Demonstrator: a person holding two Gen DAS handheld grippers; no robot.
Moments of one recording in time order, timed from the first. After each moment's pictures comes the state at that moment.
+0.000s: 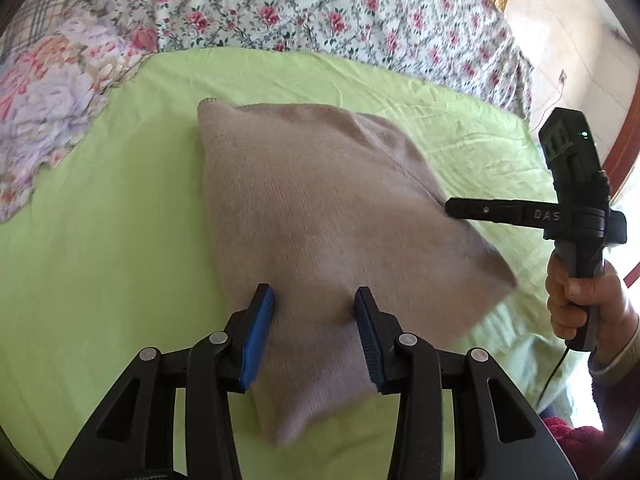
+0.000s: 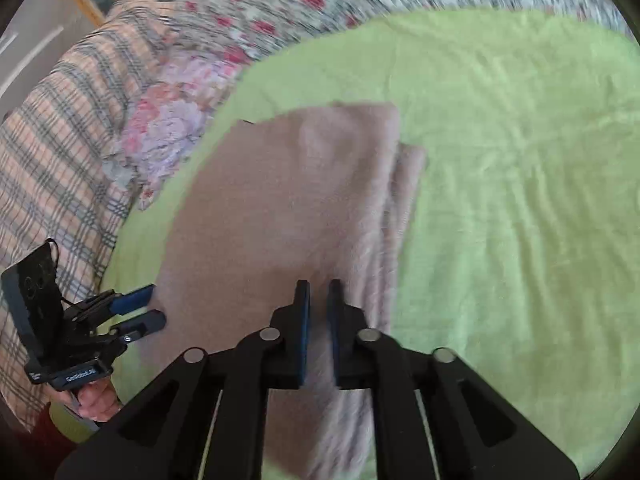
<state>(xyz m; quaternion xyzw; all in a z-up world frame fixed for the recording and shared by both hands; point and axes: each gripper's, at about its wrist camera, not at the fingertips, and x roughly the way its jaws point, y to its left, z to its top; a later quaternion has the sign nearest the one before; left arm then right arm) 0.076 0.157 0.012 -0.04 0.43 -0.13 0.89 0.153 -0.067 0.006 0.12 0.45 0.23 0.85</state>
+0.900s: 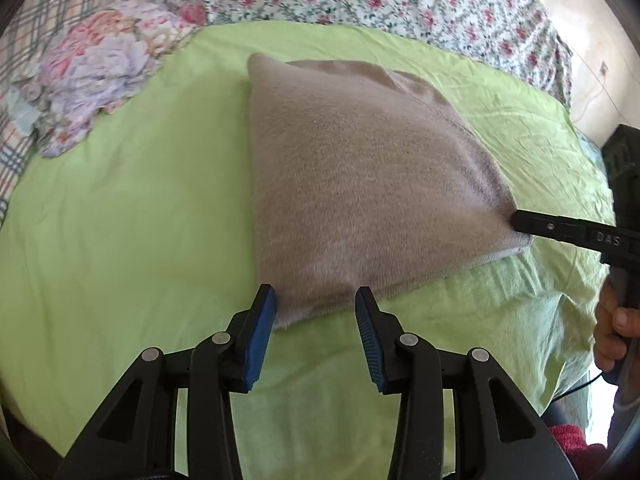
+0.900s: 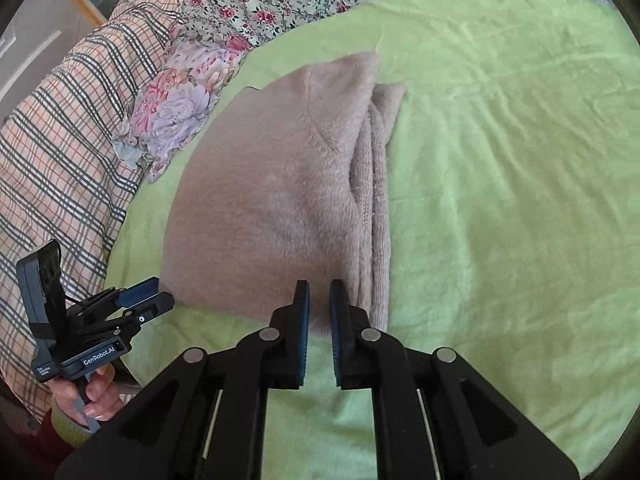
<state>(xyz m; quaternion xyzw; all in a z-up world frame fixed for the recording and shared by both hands) 0.019 0.150 -0.008 -0.02 0.47 -0.03 0.88 0.081 -0.080 -0.012 0.13 0.48 0.19 0.85</state>
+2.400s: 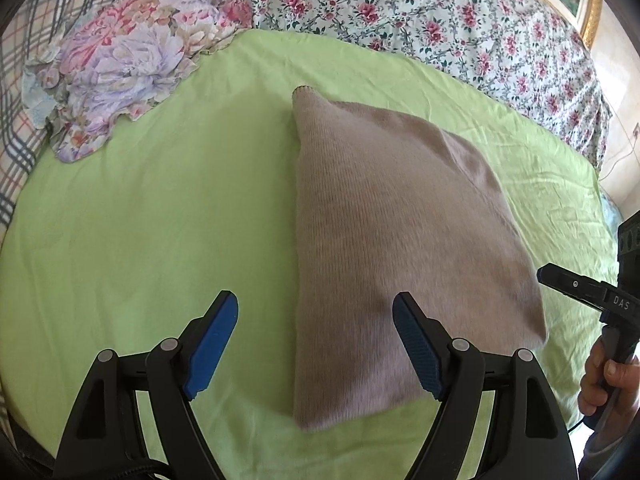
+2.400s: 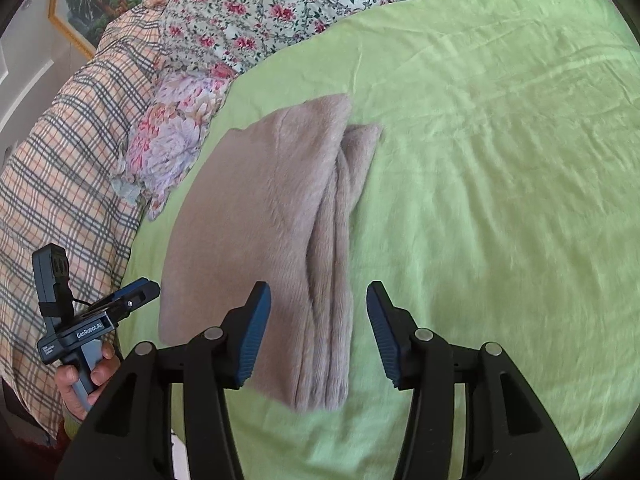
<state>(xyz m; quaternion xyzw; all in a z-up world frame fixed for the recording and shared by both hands) 0.089 0.171 0.020 -0.09 0.46 0.02 0.88 0.144 -0.112 -0.010 0.19 0.47 0.19 0.84</state>
